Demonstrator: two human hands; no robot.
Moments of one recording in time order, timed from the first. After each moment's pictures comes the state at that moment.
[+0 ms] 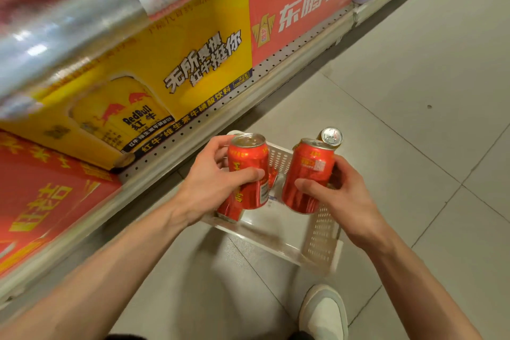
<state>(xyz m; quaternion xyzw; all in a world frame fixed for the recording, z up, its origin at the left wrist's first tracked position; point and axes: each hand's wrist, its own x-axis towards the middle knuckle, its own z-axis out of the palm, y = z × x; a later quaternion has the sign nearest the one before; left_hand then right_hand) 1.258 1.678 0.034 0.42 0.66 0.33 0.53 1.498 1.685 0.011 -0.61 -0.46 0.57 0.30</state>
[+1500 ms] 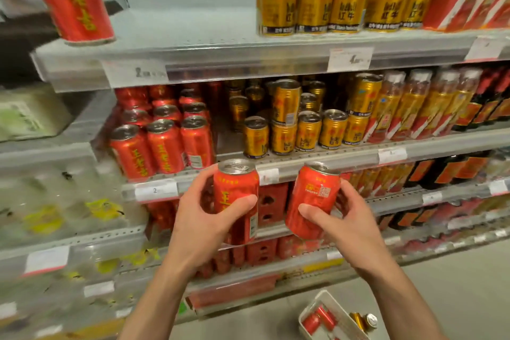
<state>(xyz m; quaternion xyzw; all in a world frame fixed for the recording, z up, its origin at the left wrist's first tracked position) 1.058 1.382 0.879 0.35 0.68 0.63 0.16 1.244 1.532 0.862 -0.36 -0.67 0.57 0.31</state>
